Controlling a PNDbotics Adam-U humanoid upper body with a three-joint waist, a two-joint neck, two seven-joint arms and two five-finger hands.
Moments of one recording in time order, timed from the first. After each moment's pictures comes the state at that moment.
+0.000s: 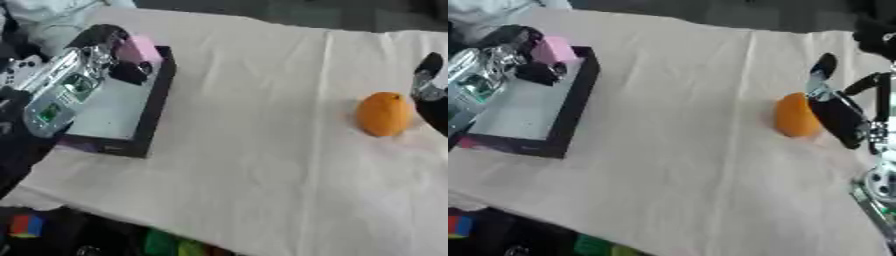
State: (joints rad) left arm -0.75 0.77 -0.38 -1.53 -0.51 0.90 -0.26; right arm -0.50 -0.56 0.39 -1.99 0.20 0.46 -0.66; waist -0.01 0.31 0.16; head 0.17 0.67
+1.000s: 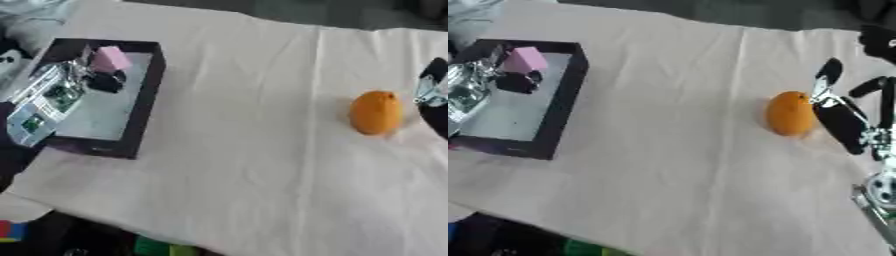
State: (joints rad) left arm -0.73 0.79 -0.38 -1.46 -0.51 0.91 -0.14; right arm -0.48 -0.57 0.38 -1.99 0.22 0.43 -0.69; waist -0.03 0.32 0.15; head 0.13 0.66
